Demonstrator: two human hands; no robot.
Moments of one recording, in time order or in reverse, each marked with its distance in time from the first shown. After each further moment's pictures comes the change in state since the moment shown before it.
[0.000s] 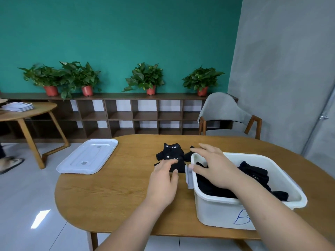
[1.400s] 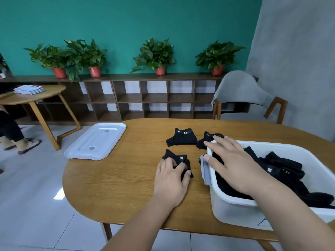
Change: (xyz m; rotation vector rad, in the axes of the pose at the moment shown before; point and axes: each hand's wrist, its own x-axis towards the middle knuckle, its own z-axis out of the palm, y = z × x) left_hand -0.008 -0.071 0.044 0.394 0.032 0.092; right_hand 0.002 0.002 0.022 -0.109 -0.075 0.040
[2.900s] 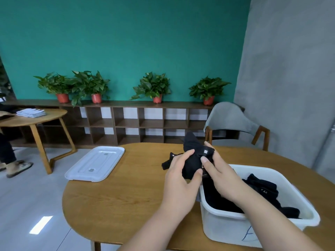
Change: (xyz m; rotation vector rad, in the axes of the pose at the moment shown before) left_hand 0.018 0.110 -0.127 -0.899 0.146 -0.099; right_hand -0.008 -0.018 -0.020 0.729 0.187 -0.106
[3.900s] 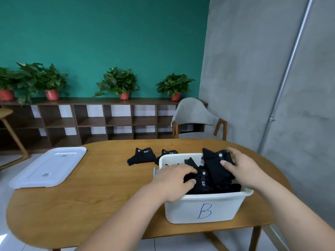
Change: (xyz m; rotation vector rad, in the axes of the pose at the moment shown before) left_hand 0.013 0.030 0.062 0.778 -0.817 0.083; right_hand -0.064 0.066 -0.152 -0.520 0.220 0.392
